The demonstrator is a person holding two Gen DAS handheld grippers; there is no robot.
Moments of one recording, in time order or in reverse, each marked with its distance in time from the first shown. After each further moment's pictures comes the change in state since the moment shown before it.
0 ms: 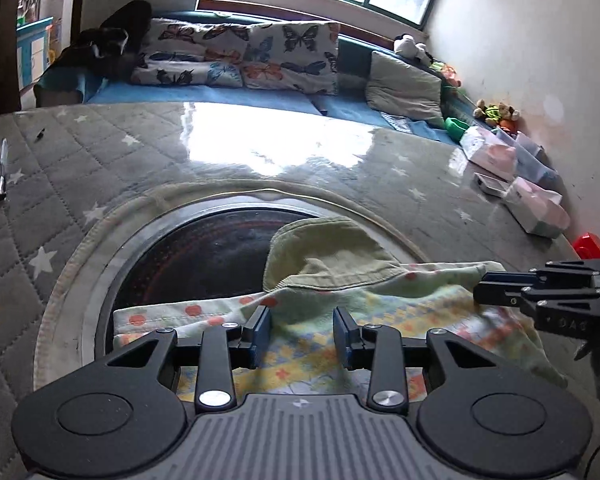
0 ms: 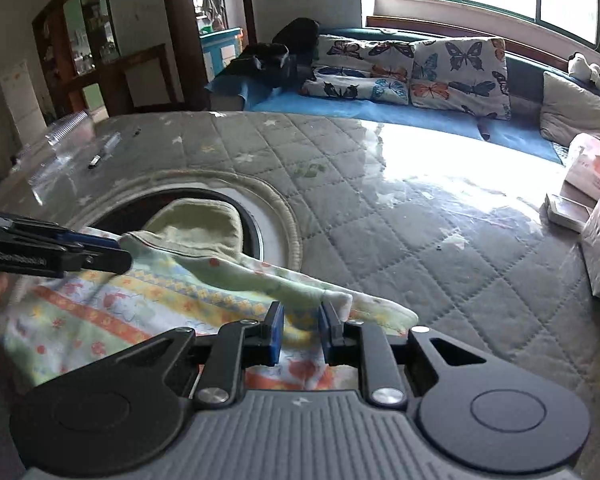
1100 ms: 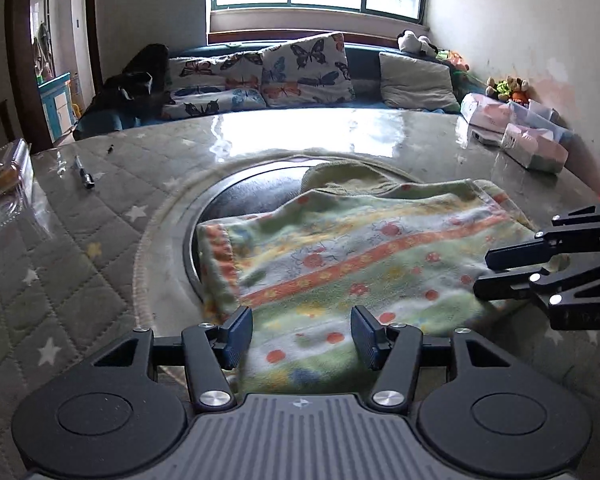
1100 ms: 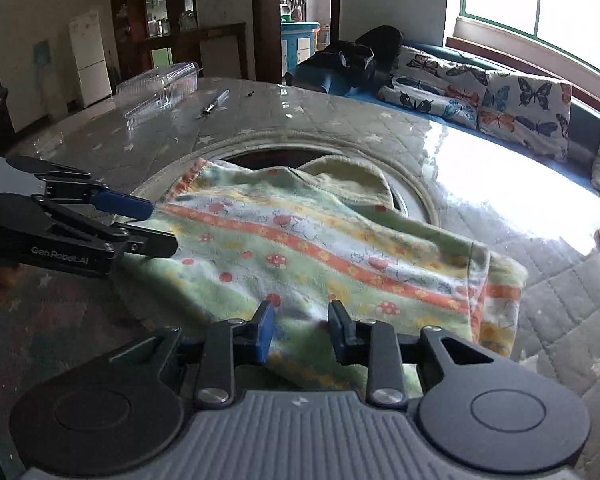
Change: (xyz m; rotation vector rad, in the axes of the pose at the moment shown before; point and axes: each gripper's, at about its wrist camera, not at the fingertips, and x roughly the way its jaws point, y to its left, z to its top) left arm -0.083 -0.016 -0.082 0.141 -0.068 0.155; right arm -0.048 0.104 -0.044 -0.224 -0.002 0.104
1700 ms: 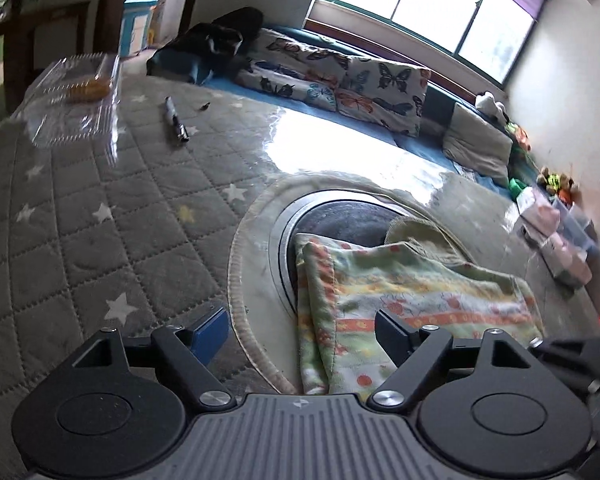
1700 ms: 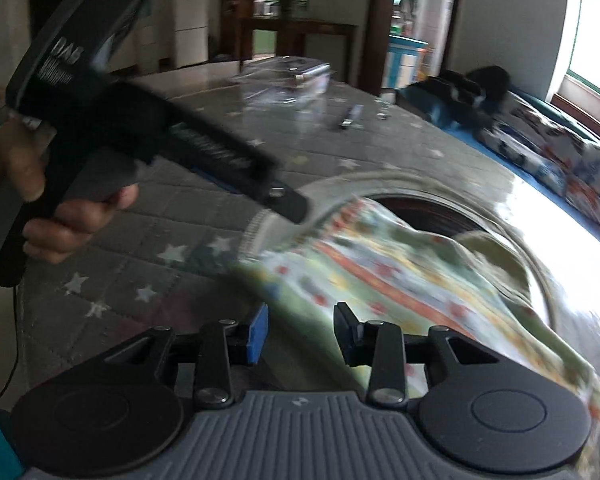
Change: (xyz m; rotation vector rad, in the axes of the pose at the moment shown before) left arm -0.019 0.084 0.009 -0.393 0.012 0.004; right arm 0.029 0.110 0.036 -0.296 0.007 0.182
